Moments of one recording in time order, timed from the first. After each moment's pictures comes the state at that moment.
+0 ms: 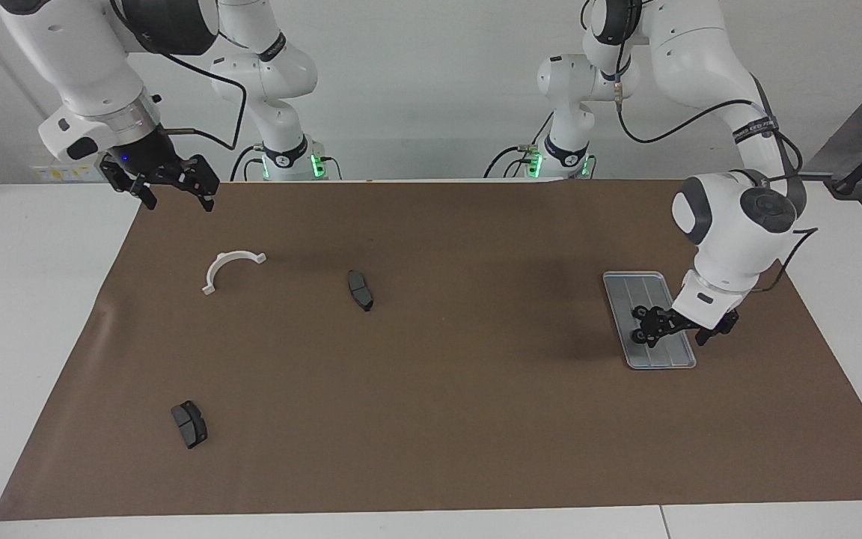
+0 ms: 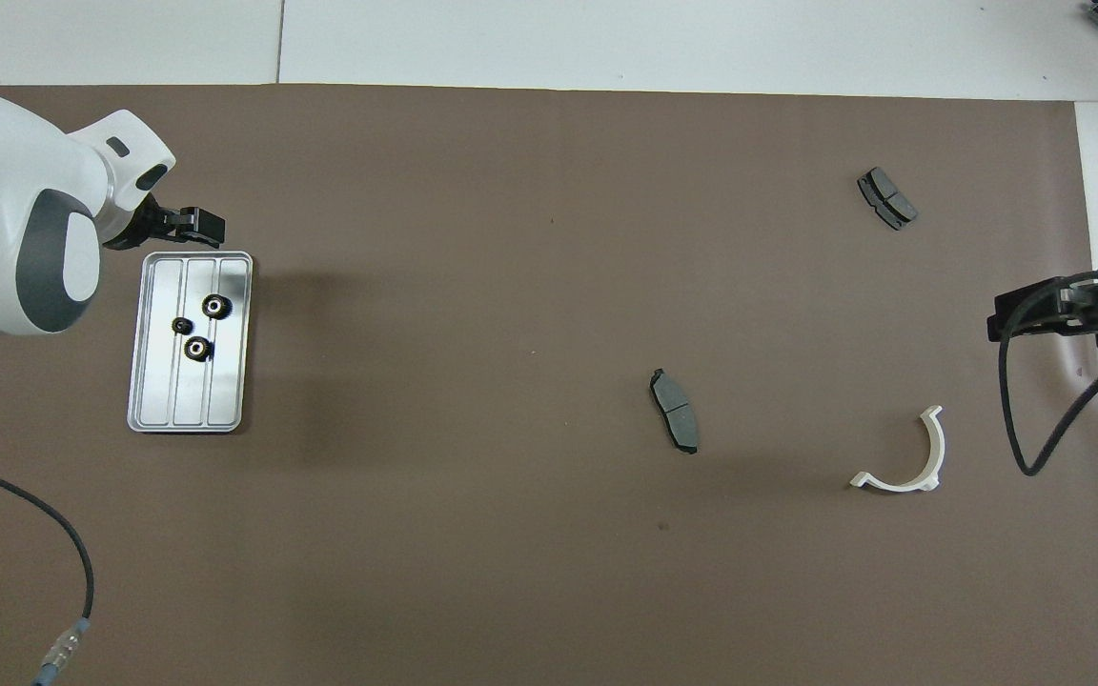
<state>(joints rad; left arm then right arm) -0.12 0.40 0.10 -1.69 0.00 2.18 0.04 0.11 -0.03 -0.14 -1.64 0.00 1.56 0.05</state>
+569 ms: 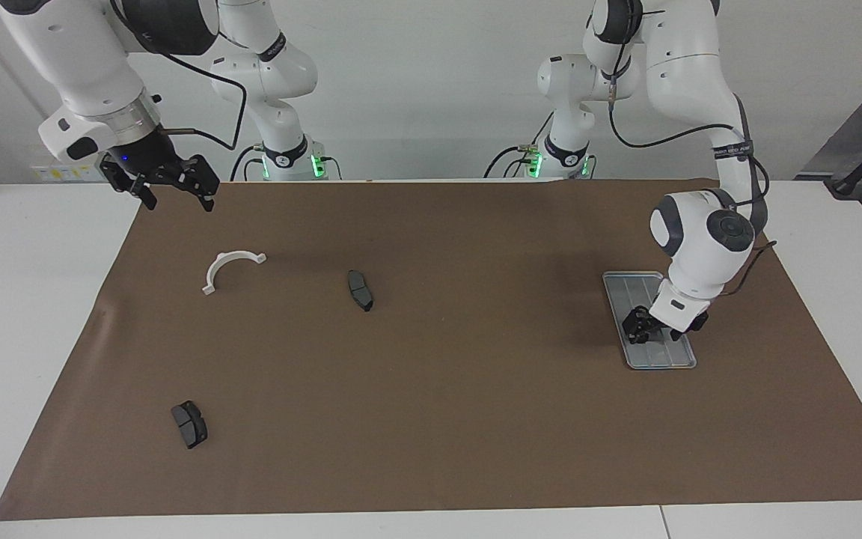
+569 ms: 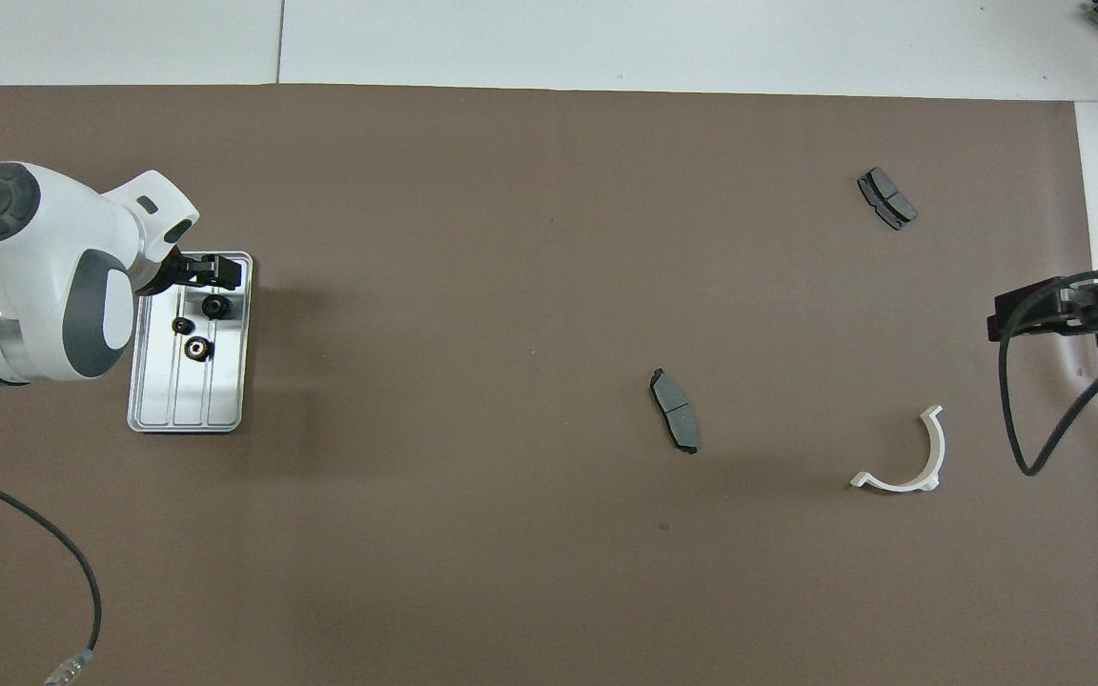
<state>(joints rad) -0.11 0.36 0.10 -1.92 0.00 2.34 0.01 0.11 -0.03 -0.14 -1.64 0.00 1.56 0.05</state>
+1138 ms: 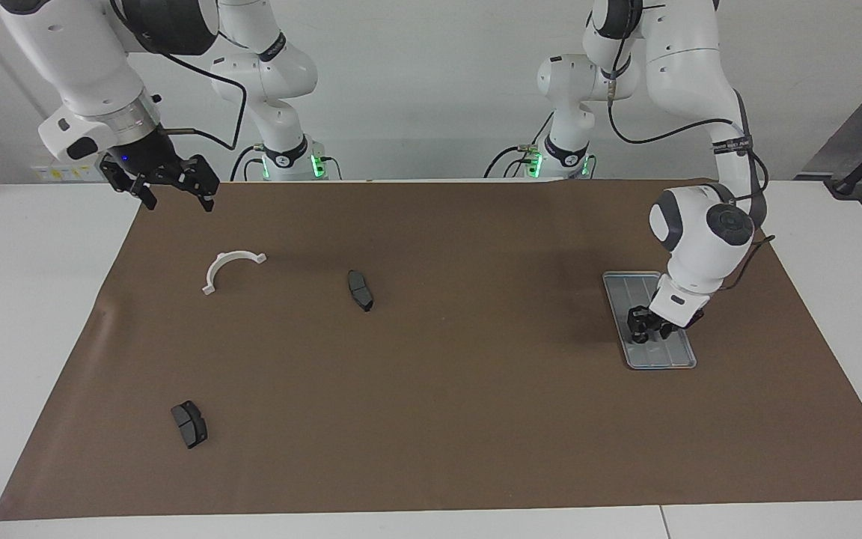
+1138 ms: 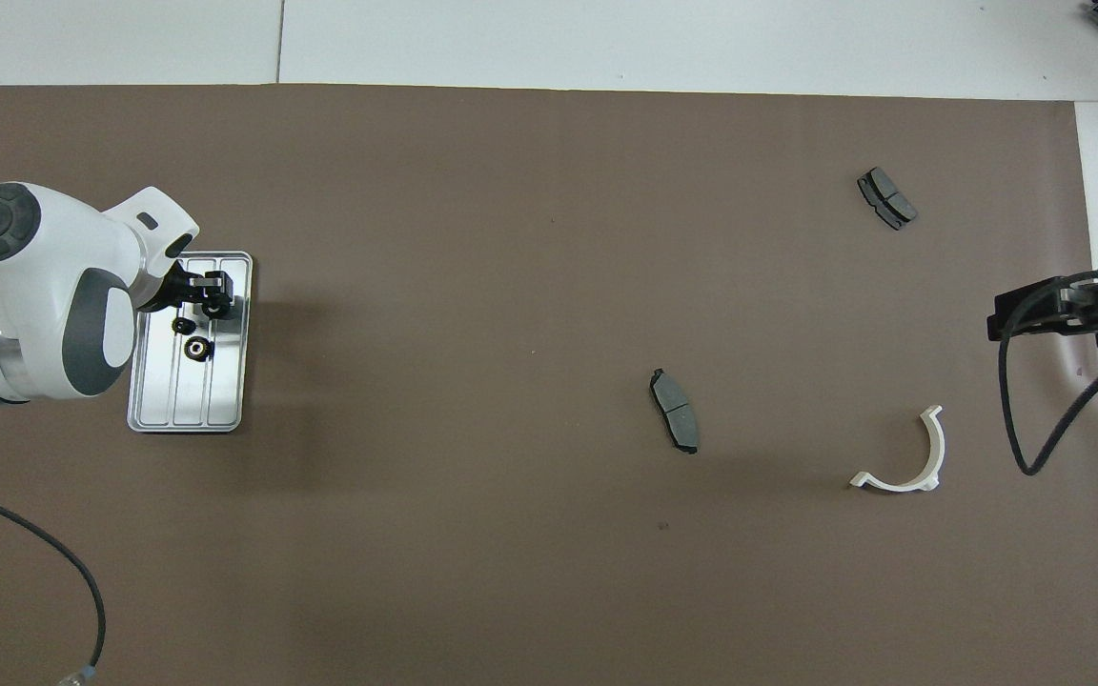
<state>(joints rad) -0.11 0.35 0.09 -1.93 -0.01 2.34 0.00 0.11 -0.03 -0.14 -1.64 0.00 1.56 0.05</state>
